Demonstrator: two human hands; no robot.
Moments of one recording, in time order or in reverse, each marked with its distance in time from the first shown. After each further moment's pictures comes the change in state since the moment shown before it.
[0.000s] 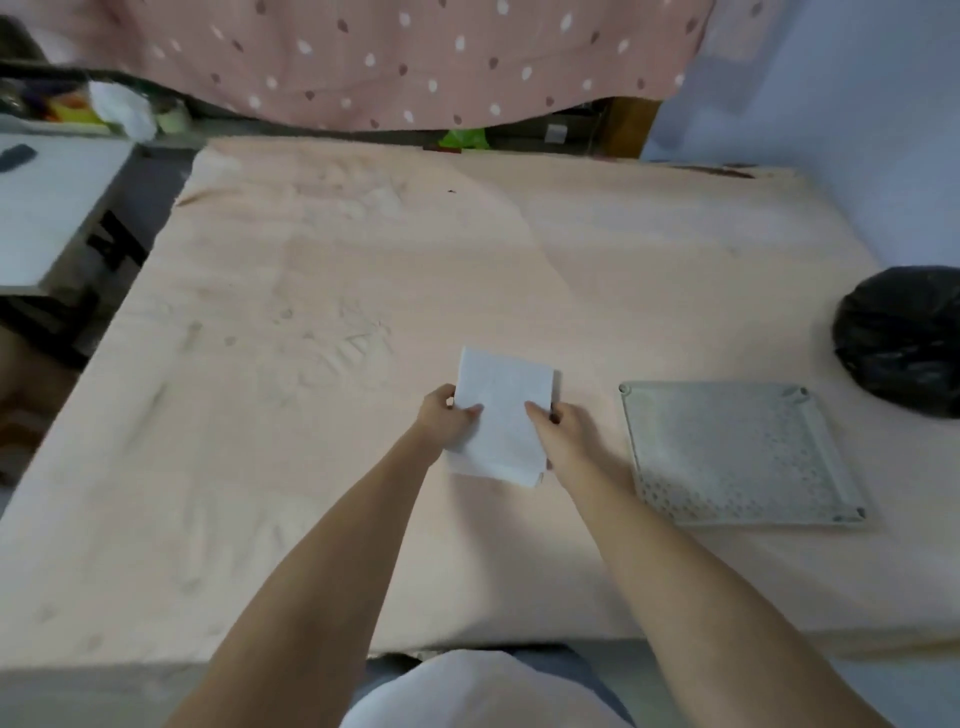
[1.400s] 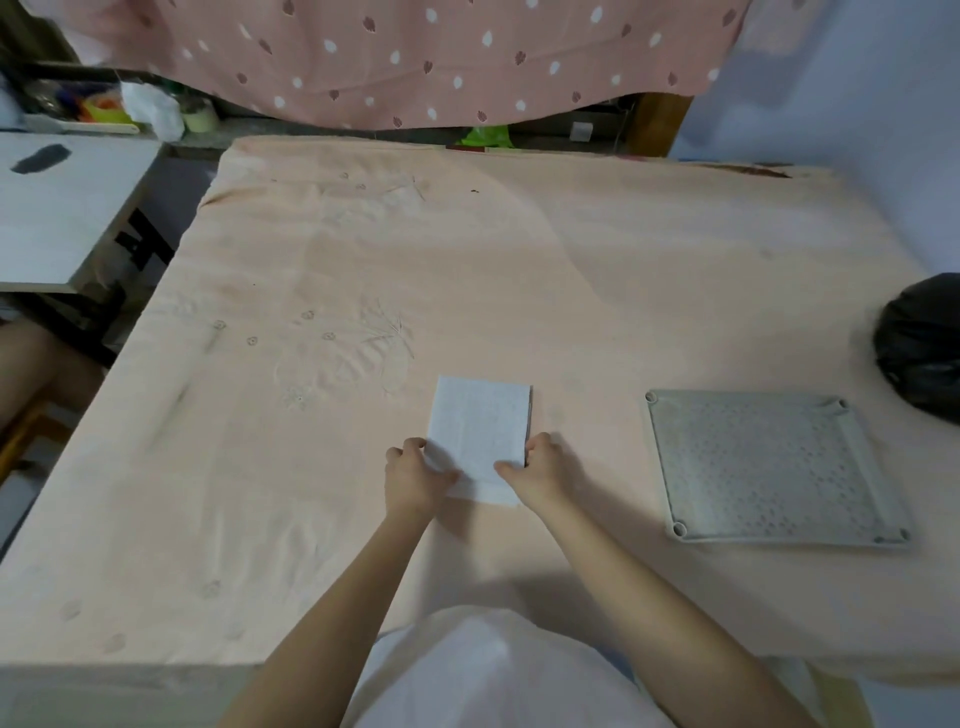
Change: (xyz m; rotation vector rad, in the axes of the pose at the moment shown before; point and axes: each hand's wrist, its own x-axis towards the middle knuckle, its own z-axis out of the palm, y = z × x) left_hand -0.042 -0.059 -0.035 0.412 0.226 -0.052; right_hand -0.017 0.031 0.044 -0.581 -0.061 -0.125
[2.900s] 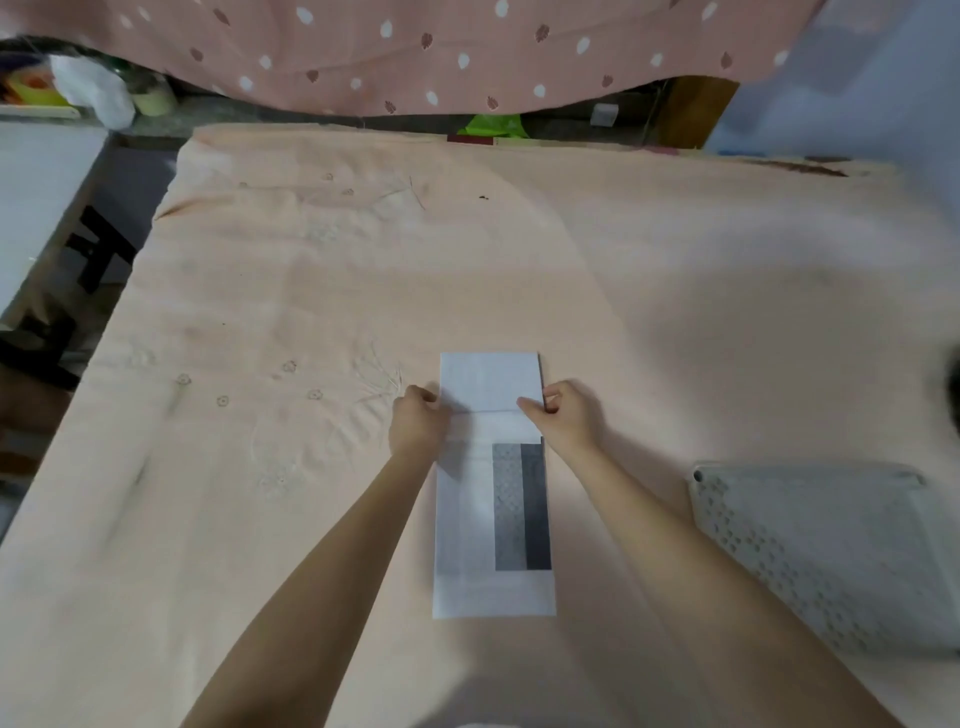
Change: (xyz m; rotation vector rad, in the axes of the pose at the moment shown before) left_hand 0.165 0.087 -0.028 -0.098 -0.031 -0.098; right_hand 0.153 -0.077 -0.033 0.143 0.129 -0.102
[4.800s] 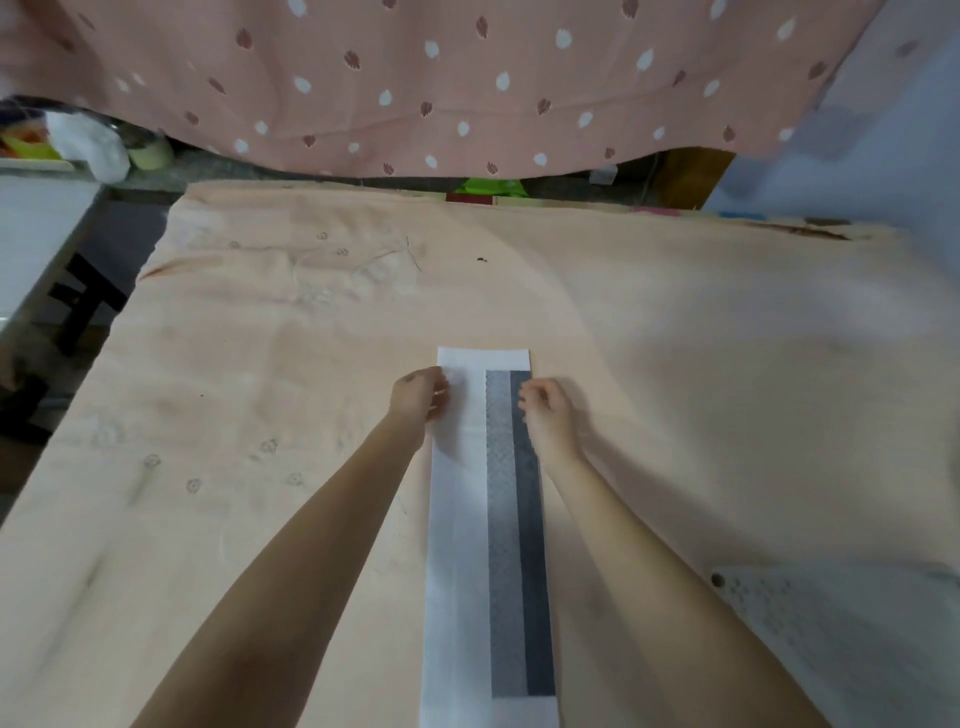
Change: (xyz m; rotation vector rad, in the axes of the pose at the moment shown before) left_hand 0.100 0.092 -0.017 -0.728 -0.152 -0.118; right_hand 0.071 -0.078 0.006 0.389 -0.028 0.015
